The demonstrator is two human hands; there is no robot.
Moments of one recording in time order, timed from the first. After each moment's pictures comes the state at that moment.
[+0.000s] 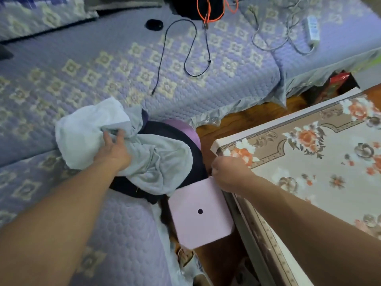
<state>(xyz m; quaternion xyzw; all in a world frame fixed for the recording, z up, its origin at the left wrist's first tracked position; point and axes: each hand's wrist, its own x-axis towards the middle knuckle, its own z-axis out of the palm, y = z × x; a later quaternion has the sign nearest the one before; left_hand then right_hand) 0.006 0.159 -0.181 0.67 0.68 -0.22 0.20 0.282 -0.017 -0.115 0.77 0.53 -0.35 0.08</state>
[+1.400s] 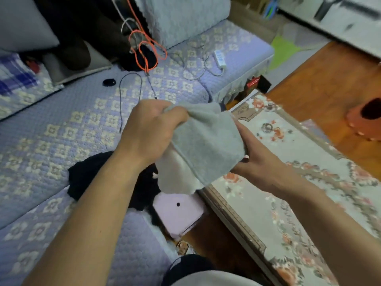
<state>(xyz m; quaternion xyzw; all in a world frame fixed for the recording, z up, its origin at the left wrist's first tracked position) 0.177 -0.067 0.253 0.76 0.36 0.20 0.50 0.329 -0.240 0.205 0.68 0.43 -0.38 -0.45</state>
